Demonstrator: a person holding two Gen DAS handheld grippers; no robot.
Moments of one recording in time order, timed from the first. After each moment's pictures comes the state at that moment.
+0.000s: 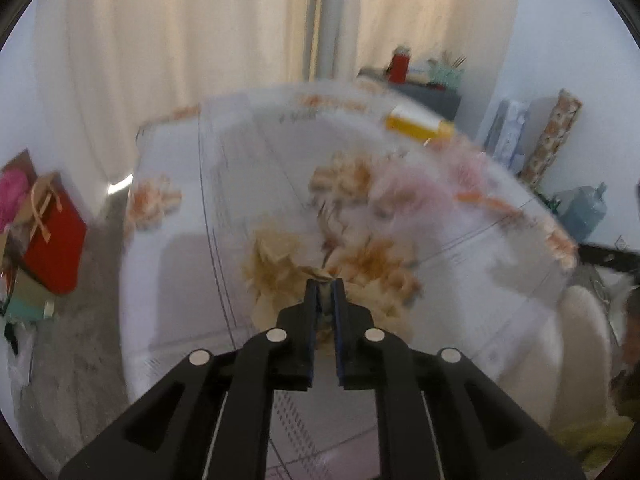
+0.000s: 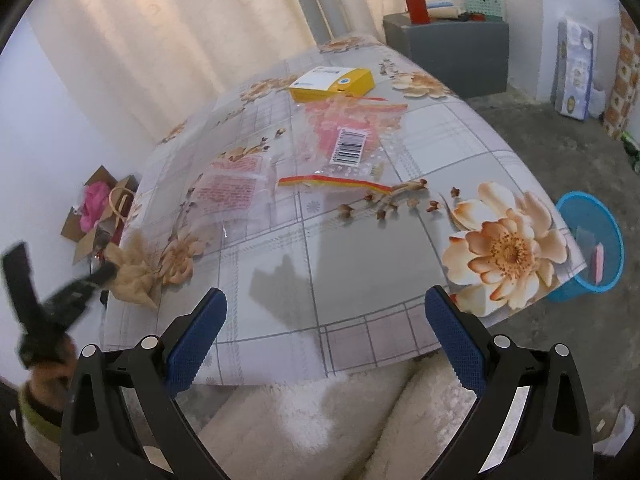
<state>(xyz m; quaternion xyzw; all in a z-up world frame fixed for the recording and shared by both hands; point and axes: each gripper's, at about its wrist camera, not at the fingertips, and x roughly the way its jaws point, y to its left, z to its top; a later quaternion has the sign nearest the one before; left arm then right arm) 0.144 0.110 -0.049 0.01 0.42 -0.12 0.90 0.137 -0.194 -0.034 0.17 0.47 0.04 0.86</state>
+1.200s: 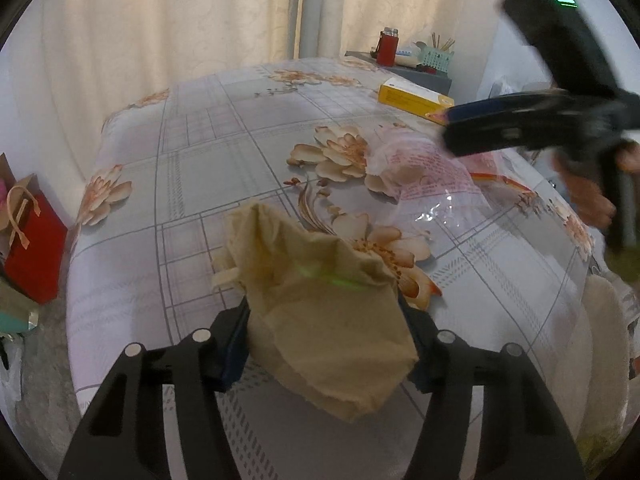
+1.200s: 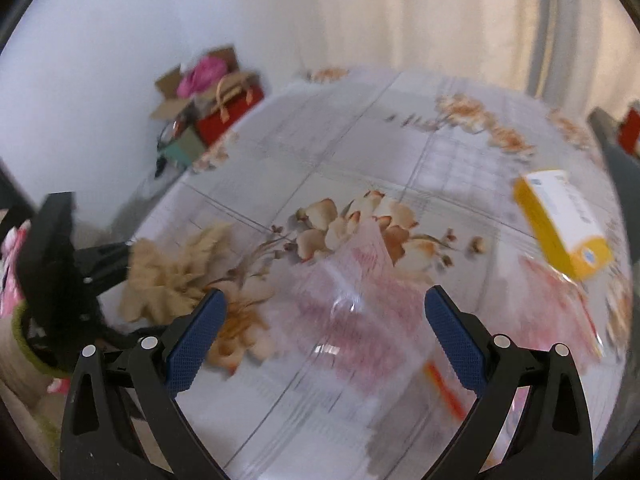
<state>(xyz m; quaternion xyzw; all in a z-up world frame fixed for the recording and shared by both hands) 0.175 0.093 -0.089 0.02 0.43 -0.16 0.89 0.315 -0.061 -0.040 -0.07 0.48 0.33 0.81</state>
